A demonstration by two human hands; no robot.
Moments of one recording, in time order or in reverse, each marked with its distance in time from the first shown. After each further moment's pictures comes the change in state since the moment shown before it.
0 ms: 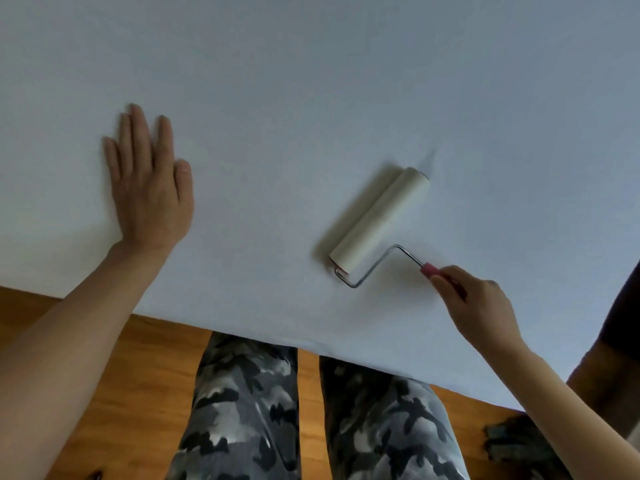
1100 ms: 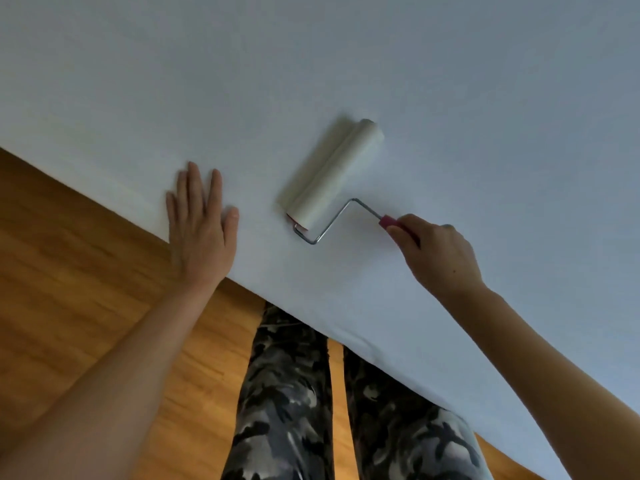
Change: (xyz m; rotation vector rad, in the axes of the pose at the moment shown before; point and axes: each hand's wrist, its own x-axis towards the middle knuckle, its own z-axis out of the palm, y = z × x) left_hand -0.127 -0.060 -0.017 -0.041 -0.109 -0.319; right_hand 0.041 -0.174 0.042 -0.192 -0.029 -0.396
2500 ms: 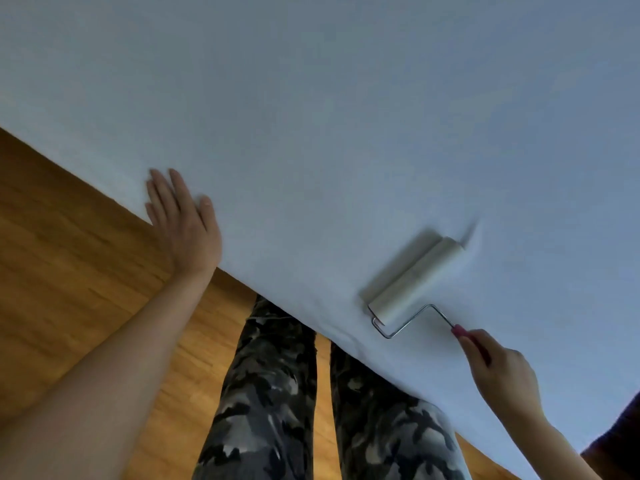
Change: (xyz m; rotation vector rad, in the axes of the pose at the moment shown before) left_hand -0.002 -0.003 0.010 -0.181 0.067 -0.362; right_hand -0.135 0.124 0.018 0.010 -0.012 0.313
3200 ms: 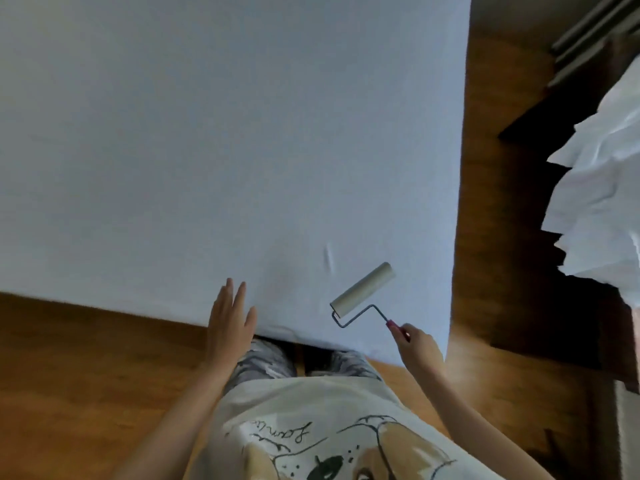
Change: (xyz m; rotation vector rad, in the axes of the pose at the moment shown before) left_hand -0.200 0.172 -0.231 0.042 -0.443 0.517; right_hand -0.217 0.049 -0.118 0.397 0.080 0.331
